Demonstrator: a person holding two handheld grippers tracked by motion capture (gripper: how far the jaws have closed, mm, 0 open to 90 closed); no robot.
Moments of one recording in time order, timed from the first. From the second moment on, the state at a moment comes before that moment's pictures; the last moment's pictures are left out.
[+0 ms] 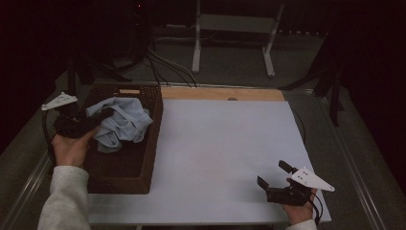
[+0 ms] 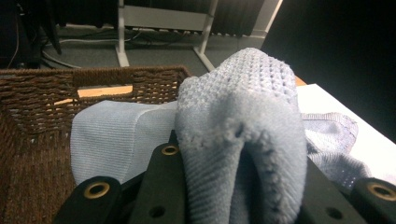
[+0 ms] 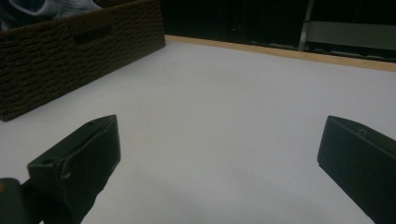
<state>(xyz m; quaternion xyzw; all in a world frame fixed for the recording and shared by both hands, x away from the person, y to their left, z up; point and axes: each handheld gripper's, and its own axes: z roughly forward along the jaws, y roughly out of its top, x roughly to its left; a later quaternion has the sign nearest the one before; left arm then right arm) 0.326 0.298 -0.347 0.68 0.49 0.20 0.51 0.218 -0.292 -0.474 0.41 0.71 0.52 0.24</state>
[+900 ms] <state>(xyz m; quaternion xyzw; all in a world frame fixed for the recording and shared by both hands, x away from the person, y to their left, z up) 0.323 0.296 -0.333 0.68 0.48 0.19 0.53 0.219 -0.291 -0.474 0.41 0.71 0.52 0.24</state>
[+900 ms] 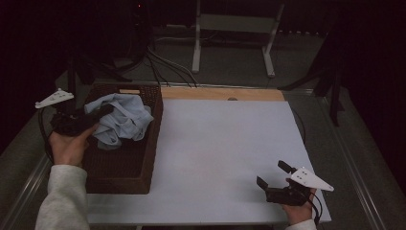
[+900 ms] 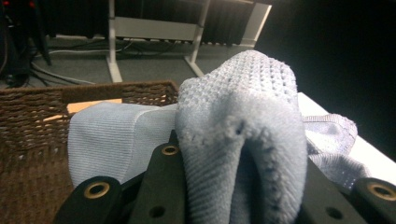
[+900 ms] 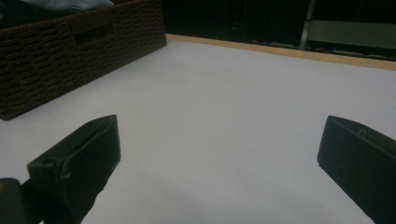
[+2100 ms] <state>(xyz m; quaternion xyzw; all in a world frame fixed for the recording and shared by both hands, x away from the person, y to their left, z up) 0.322 0.272 -0.318 0.68 0.44 0.18 0.55 0.218 -0.292 -0.474 0.41 0.71 0.52 0.24</state>
